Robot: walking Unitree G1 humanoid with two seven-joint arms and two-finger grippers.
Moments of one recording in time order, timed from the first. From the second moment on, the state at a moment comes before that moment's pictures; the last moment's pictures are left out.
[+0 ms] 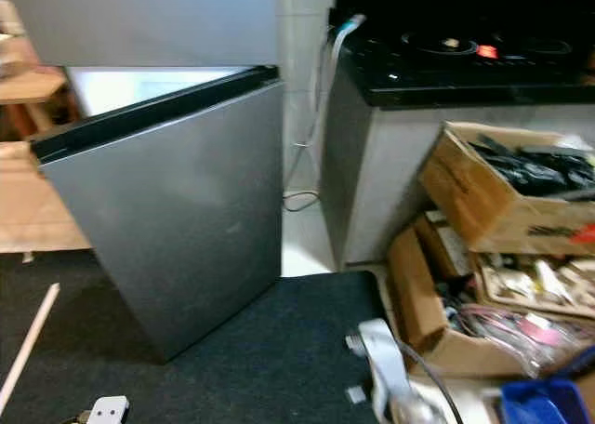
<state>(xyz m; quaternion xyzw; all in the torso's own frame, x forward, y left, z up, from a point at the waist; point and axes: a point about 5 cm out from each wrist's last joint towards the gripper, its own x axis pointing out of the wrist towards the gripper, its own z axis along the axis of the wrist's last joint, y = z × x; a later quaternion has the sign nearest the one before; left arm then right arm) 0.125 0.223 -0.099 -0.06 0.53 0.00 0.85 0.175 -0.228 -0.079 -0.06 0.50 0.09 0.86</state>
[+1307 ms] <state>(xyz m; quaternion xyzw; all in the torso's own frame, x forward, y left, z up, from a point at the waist) 0.146 0.198 -0.097 -0.09 0.50 -0.01 0.86 0.142 -0.235 -0.093 -0.14 0.54 0.05 0.83</state>
